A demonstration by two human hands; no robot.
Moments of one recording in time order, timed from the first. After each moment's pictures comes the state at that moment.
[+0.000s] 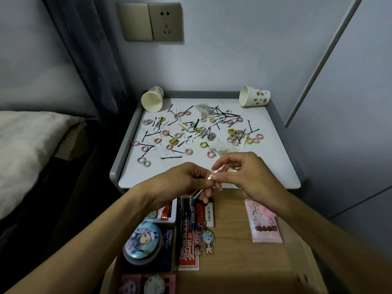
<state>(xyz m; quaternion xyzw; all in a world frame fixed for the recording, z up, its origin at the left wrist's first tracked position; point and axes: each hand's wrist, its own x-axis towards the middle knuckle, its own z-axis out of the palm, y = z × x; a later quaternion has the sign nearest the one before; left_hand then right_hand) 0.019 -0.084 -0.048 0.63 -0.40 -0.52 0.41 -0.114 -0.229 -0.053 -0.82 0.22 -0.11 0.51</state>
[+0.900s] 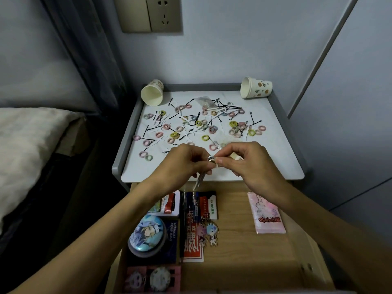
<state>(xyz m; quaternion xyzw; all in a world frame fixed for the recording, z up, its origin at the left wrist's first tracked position) 0.023 -0.087 -0.047 0.75 -0.43 -0.31 0.41 -0.111 -0.221 -0.054 -0.82 0.21 -0.18 0.50</state>
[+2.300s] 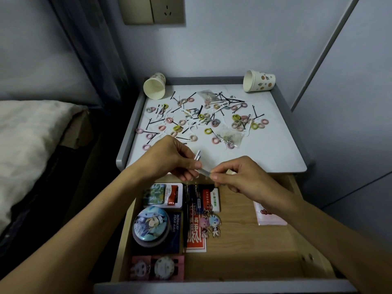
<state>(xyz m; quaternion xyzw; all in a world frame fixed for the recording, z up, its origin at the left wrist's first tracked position) 0.041 -0.064 -0.040 0.74 -0.33 -0.42 0.42 -0.122 -0.198 -0.068 -0.78 0.24 -0.03 0.58</state>
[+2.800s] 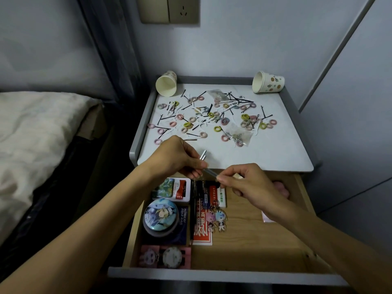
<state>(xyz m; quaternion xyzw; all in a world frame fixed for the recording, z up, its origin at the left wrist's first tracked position) 0.041 -0.050 -0.048 0.74 -0.29 -0.41 0.44 -0.126 -0.181 -0.088 -0.75 0.25 -0.06 0.61</state>
